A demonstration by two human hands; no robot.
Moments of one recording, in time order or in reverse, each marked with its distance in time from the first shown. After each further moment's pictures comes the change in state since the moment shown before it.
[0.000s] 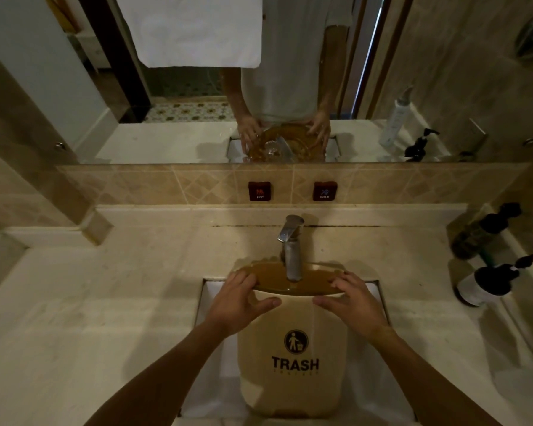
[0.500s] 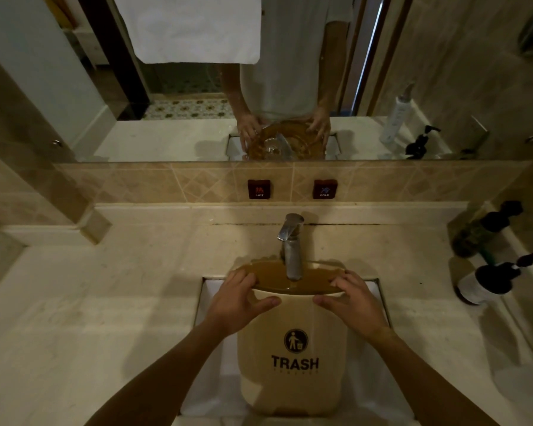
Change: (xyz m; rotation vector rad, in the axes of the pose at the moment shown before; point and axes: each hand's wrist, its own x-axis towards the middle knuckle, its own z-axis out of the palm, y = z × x) left_hand -0.001 -0.001 0.000 -0.018 -0.002 0.007; right_hand -0.002 0.002 0.002 0.026 0.050 -0.021
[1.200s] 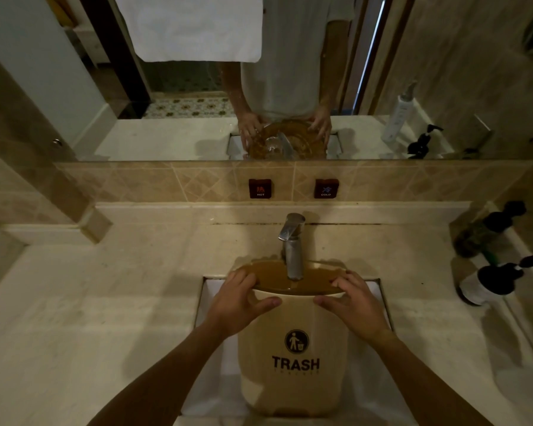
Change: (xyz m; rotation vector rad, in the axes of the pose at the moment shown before) left_hand -0.001 0.000 0.000 -0.003 0.004 0.008; right_hand 0.000 -0.001 0.002 -0.013 0.021 0.000
